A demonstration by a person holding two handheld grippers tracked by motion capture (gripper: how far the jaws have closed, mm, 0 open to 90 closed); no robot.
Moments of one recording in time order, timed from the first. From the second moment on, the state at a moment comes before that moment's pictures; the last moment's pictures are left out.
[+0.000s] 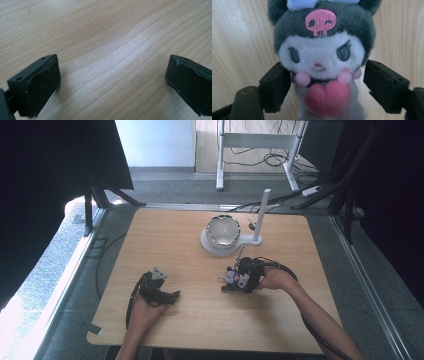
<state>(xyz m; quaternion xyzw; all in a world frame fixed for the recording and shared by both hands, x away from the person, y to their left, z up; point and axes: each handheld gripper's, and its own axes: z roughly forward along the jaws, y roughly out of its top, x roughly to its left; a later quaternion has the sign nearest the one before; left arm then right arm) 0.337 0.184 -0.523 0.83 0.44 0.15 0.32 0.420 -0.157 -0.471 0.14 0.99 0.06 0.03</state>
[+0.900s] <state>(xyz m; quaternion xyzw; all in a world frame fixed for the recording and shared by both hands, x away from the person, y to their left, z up) 0.337 0.184 -0.523 0.83 0.44 0.15 0.32 0.420 -0.172 -0.439 0.16 0.98 0.08 0.01</state>
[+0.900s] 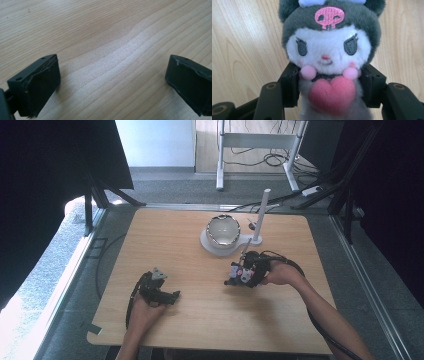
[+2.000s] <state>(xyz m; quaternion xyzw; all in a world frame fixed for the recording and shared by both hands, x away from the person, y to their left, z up) 0.337 0.184 -0.523 0.83 0.44 0.15 0.32 0.428 -0.242 -0.375 0.24 0.96 0.13 0.03</state>
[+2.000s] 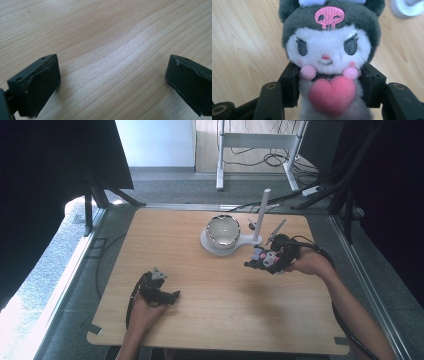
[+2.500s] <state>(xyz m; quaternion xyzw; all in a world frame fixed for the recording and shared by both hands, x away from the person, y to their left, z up) 0.337 0.184 -0.523 0.83 0.44 0.15 0.32 0.447 -0.276 -0.342 0.30 0.94 0.14 0.06</state>
